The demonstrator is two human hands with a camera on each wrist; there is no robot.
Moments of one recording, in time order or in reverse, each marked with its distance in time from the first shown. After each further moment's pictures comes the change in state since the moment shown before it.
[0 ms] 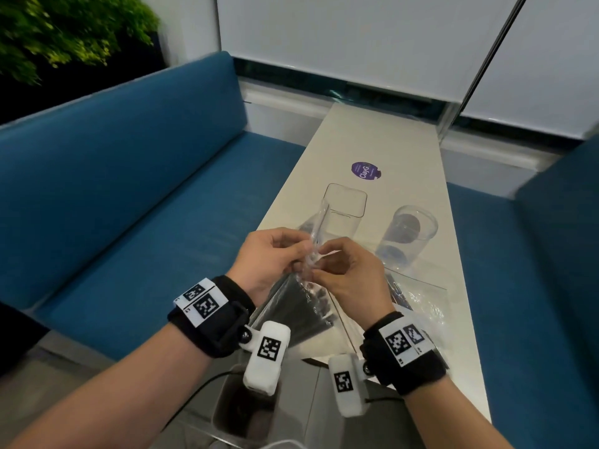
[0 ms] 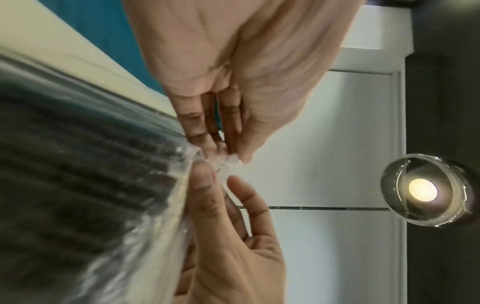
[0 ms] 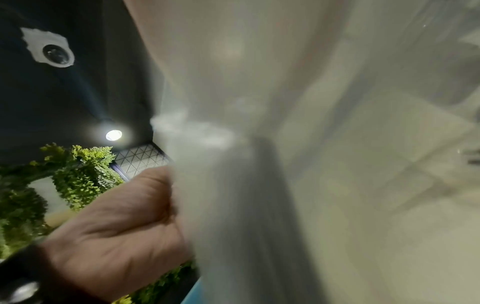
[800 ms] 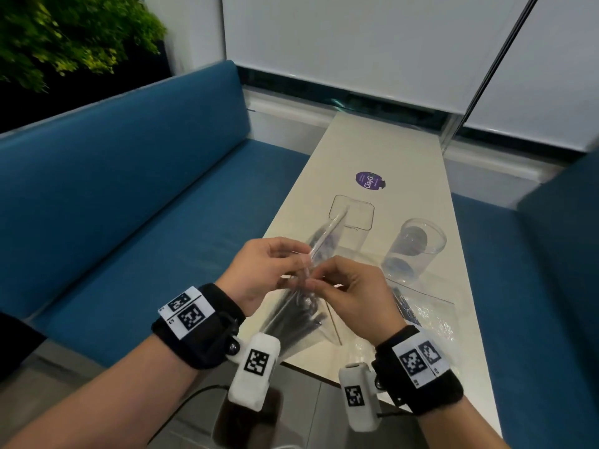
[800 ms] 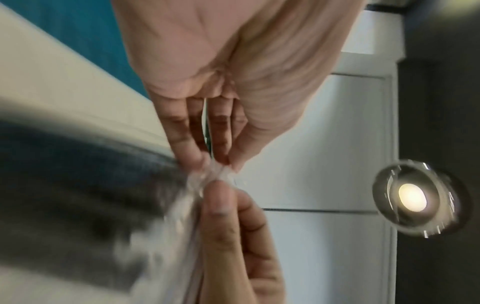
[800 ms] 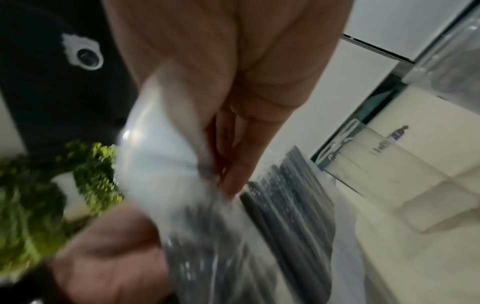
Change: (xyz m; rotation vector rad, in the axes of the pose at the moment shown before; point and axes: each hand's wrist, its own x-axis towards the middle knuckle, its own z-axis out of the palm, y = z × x) left_hand 0.007 0.012 -0.028 0.067 -0.097 -0.060; right_hand 0.006 -0.012 0.003 -0.161 -0.144 -0.177
